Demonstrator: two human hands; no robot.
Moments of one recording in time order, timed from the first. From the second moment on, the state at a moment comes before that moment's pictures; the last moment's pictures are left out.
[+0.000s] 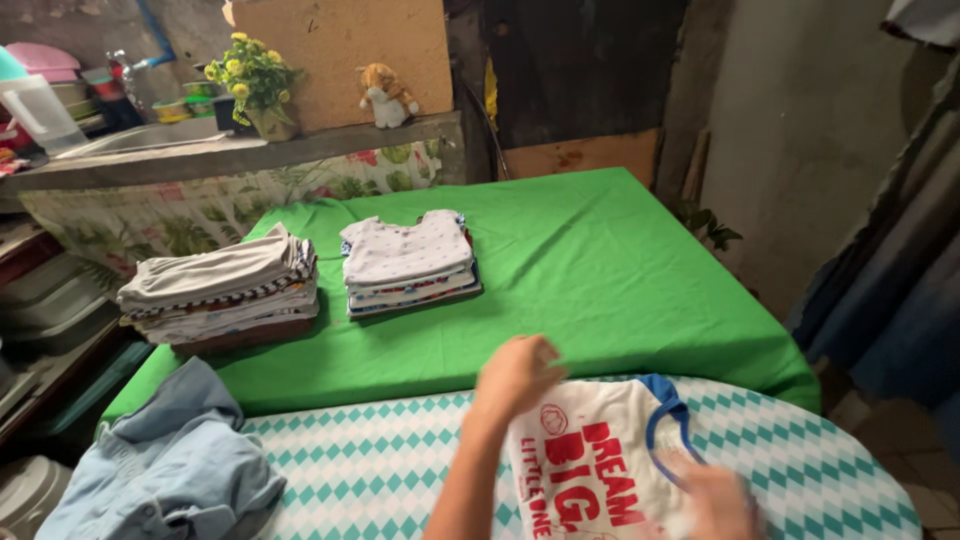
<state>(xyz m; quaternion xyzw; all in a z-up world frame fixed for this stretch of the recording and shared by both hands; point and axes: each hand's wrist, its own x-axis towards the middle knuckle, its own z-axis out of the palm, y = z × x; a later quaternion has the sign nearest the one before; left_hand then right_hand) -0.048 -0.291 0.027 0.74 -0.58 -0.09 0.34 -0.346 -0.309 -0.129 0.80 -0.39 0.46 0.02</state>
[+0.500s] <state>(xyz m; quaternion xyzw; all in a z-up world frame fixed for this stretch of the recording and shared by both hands) 0.063 -0.058 -0.036 0.89 -0.32 -0.20 0.26 -0.235 -0.244 -0.141 0.91 -0.15 0.37 -0.13</state>
